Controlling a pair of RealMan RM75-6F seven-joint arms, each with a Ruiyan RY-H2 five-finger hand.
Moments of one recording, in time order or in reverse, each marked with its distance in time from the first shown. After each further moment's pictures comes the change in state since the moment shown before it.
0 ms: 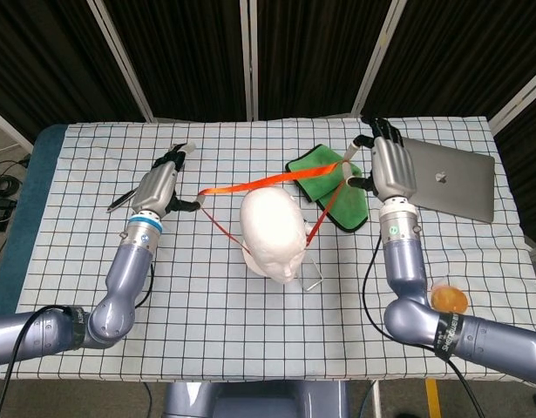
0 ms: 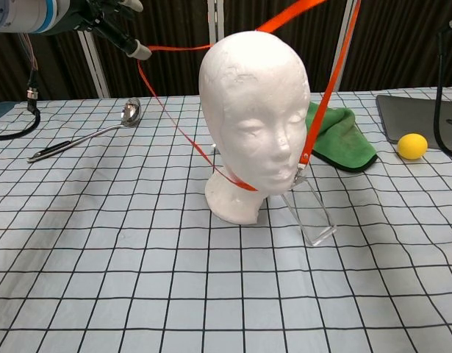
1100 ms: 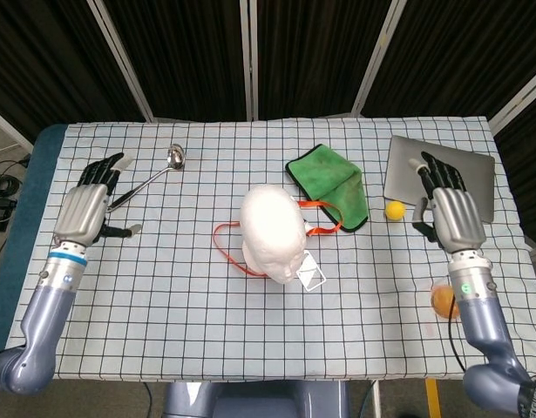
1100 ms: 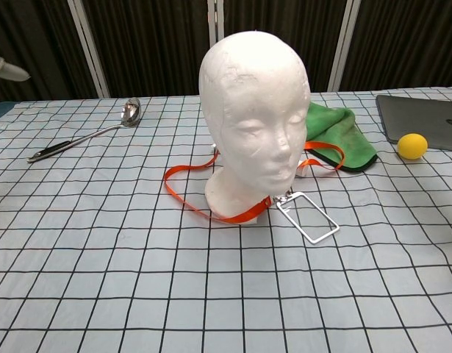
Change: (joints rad) left arm 0.364 0.262 0.280 -0.168 0.667 0.115 -0.138; right arm -0.378 0.276 -0.298 -0.151 -0.563 0.007 0.267
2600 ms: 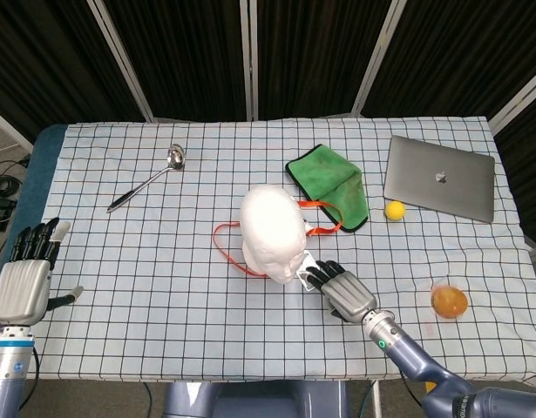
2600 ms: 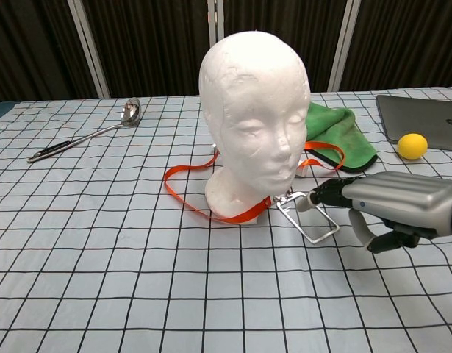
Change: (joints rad) left arm 0.391 -0.050 0.208 0.010 0.385 0.300 0.118; right arm 0.032 -0.438 -0.204 0.301 -0.392 -0.376 -0.152
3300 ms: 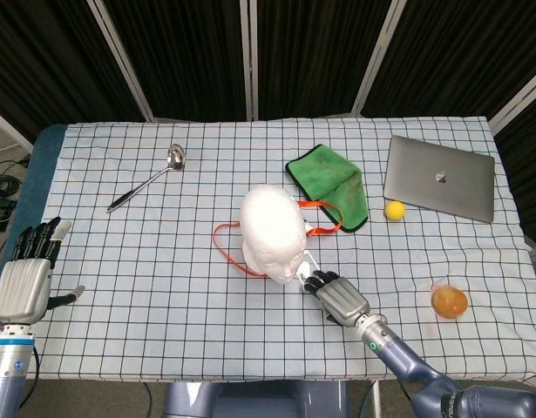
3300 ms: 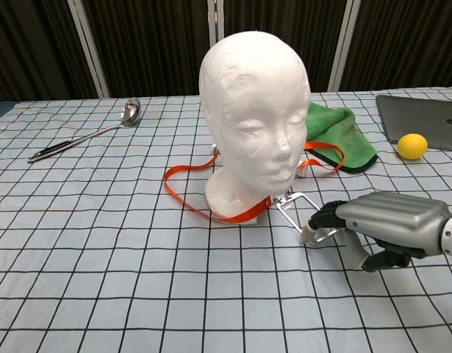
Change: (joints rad) left arm 0.016 0.002 -0.029 0.004 0.007 -0.042 -0.022; right arm 0.015 -0.046 -0.032 0.021 0.079 -0.040 -0.042
